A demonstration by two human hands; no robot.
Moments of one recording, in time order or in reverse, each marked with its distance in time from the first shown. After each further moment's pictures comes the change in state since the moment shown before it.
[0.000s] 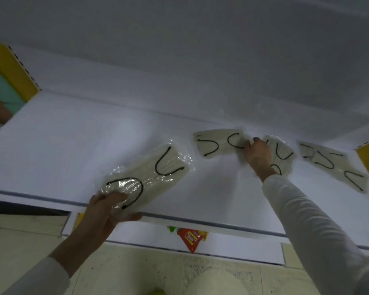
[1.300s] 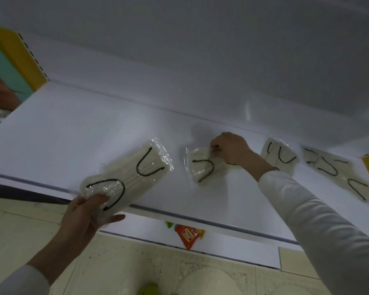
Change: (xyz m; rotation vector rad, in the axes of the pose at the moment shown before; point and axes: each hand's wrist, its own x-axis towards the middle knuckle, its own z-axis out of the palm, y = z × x) left_hand -0.011 -0.014 -0.033 -0.032 0.094 0.050; right_hand -0.026 -0.060 -0.006 -0.488 -0.310 -0.861
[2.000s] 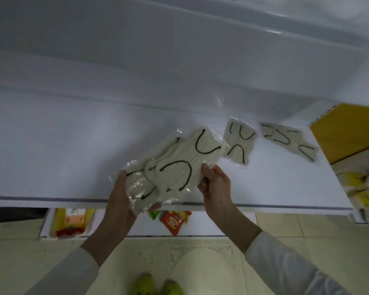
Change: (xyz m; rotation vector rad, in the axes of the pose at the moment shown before) left_hand -0.024 -0.038 0.113 -0.084 -0.251 -0.093; right_hand -0.158 -0.079 0.029 2.078 0.592 0.759
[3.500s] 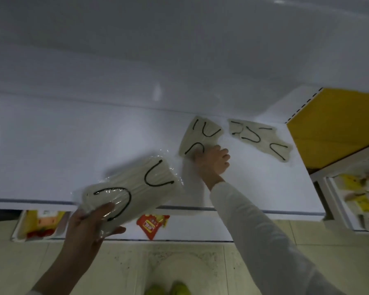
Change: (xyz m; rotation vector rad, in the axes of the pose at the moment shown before) left_hand -0.026 -0.089 0.074 0.172 0.224 0.157; right_hand 0.160 -0.059 -0.106 -1.424 0.412 -0.161
